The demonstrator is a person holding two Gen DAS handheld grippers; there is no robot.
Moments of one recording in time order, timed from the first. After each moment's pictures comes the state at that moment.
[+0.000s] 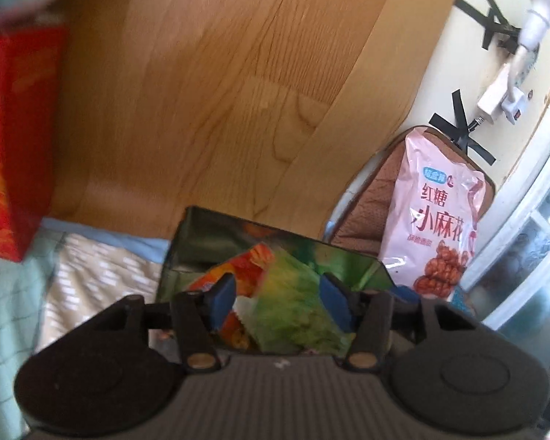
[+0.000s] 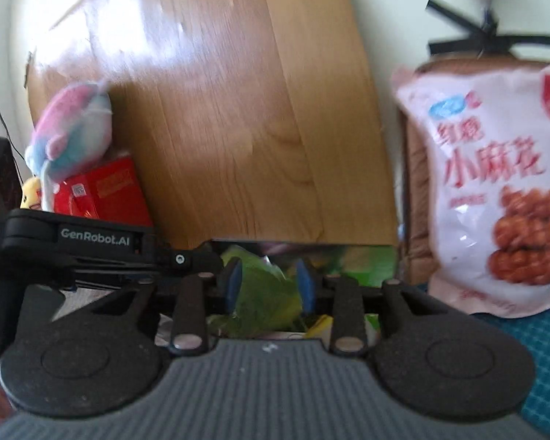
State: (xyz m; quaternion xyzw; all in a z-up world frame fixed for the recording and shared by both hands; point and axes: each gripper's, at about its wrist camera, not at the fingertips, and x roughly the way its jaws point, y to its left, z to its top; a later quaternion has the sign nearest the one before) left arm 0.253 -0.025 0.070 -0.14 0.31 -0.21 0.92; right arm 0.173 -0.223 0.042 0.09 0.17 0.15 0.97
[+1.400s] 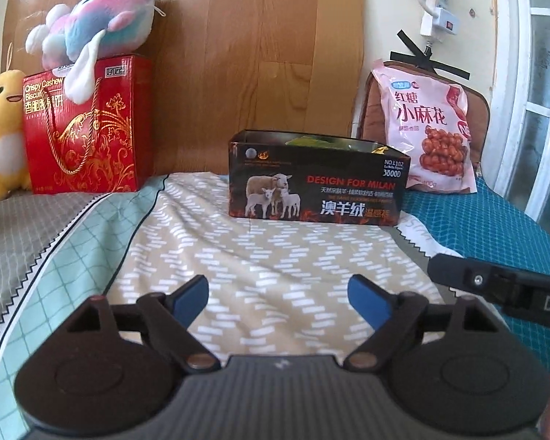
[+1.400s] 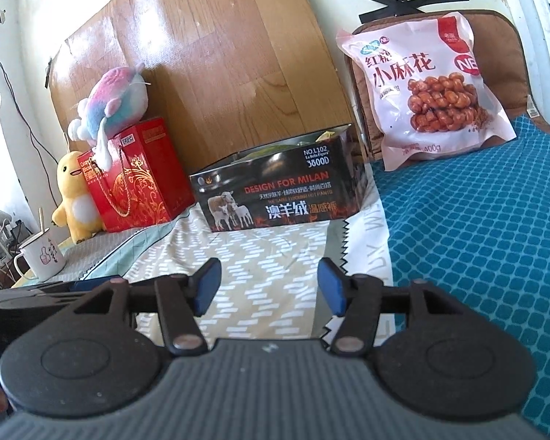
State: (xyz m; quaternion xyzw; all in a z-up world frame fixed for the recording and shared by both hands) left arm 0.048 -0.015 0.010 -0.01 0.25 -0.12 0.96; right arm 0.008 -0.220 -0.011 0.14 0.19 0.12 0.96
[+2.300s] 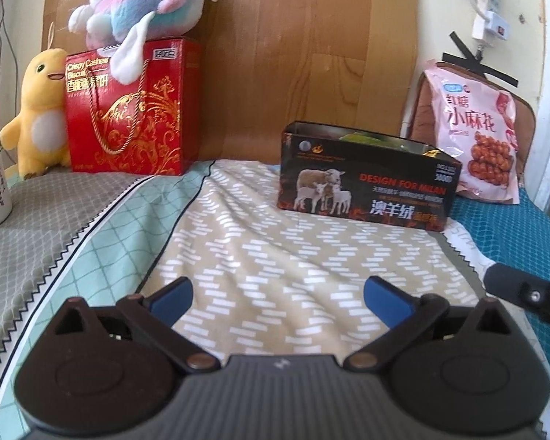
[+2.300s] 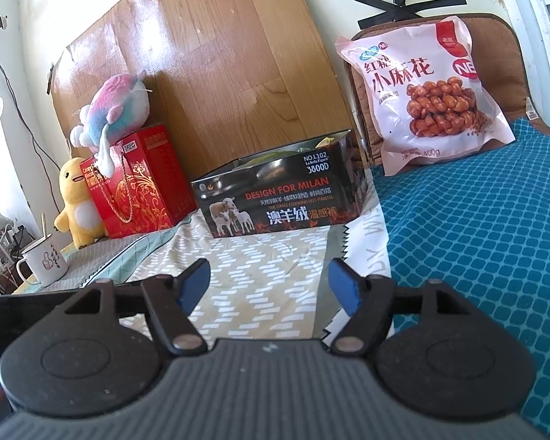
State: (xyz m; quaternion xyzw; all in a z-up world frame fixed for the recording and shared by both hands) left arm 0.057 -0.003 0.009 -0.03 0.27 -0.05 0.96; right arm 0.005 -0.221 -0.009 0.15 0.18 0.12 0.96
